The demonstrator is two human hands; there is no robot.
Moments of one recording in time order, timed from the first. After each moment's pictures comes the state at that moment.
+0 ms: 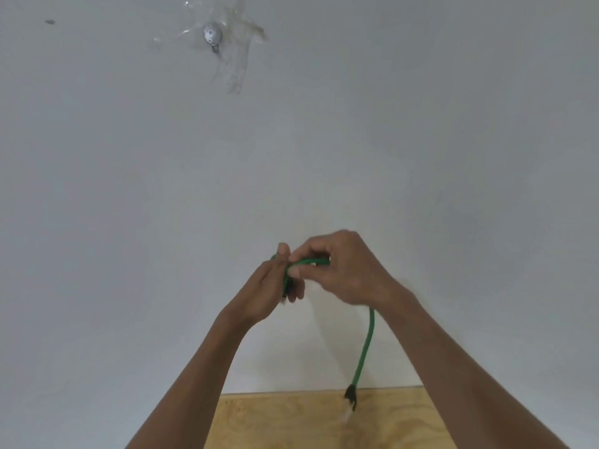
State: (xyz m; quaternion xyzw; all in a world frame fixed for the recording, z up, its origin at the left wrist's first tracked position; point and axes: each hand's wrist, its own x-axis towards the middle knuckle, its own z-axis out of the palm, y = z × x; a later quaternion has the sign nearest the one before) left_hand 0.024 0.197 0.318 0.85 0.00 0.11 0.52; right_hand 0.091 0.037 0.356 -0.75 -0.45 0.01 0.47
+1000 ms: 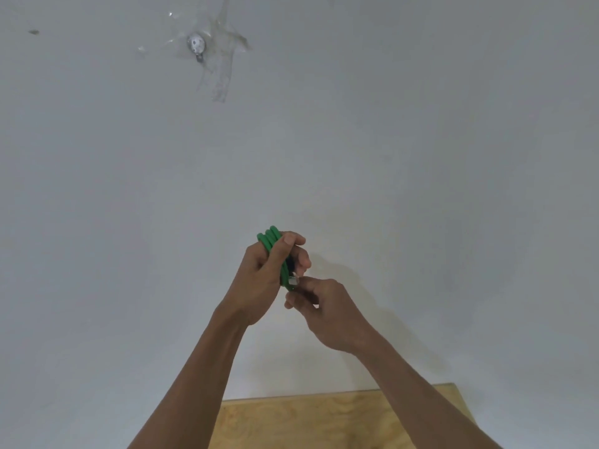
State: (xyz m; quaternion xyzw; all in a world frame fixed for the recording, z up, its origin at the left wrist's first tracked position) left_hand 0.022 0.169 0.346 0.73 -0.06 0.20 0.65; right_hand 0.075 0.038 0.291 -0.78 -0.37 0.06 0.50
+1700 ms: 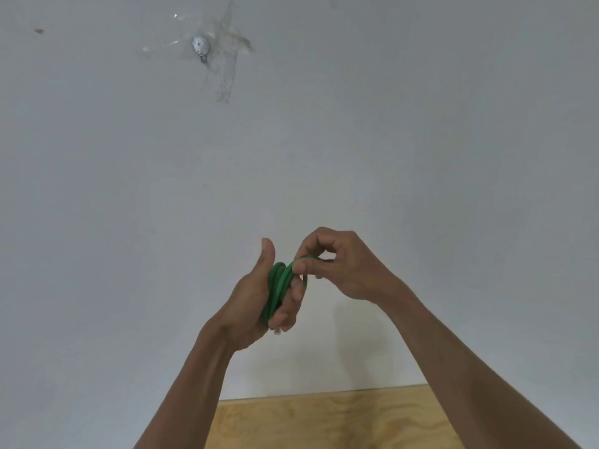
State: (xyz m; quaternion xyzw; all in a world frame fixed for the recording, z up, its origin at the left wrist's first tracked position) left_hand -0.007 0.170 0.345 0.65 -0.01 -0.03 0.76; right_hand 0.099 0.017 0.359 -0.70 -0.44 0.07 0.56
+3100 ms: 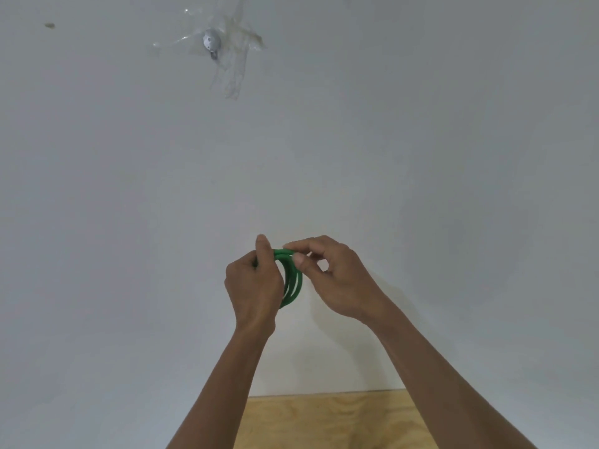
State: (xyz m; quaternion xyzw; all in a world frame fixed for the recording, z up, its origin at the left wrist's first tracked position) left_hand 0.022 0.158 0.333 0.66 0.27 0.40 0.57; right_hand 0.080 0.039 0.341 -0.76 -0.38 0.01 0.53
